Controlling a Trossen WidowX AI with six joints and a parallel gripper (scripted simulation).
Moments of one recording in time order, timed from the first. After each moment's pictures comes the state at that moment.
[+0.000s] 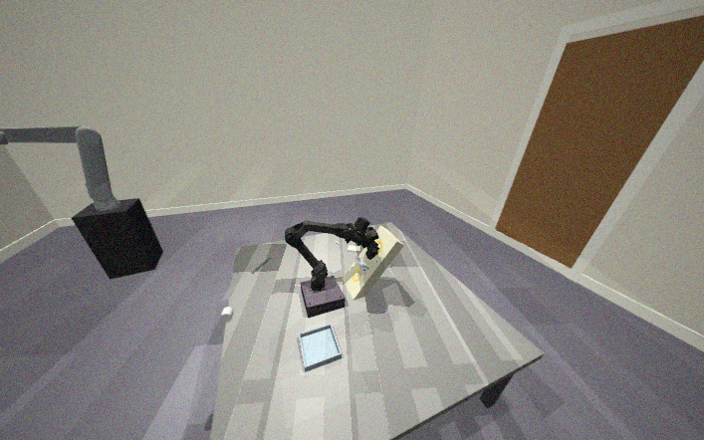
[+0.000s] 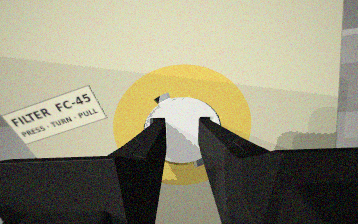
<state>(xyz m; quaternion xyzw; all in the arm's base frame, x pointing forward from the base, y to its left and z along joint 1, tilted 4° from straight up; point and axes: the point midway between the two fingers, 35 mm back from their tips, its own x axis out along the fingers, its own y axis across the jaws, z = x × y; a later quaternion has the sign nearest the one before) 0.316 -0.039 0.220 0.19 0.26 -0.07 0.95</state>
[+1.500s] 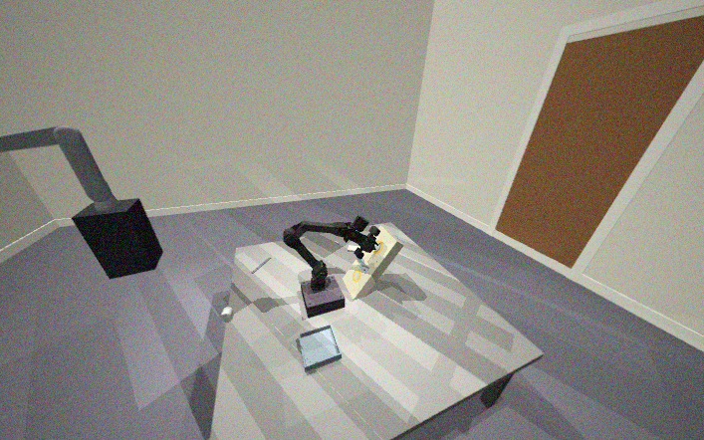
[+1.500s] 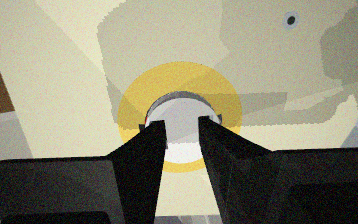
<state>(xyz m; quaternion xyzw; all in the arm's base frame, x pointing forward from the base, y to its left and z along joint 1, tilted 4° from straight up) 0.305 -0.040 0.227 0.69 0.17 -0.21 0.67</state>
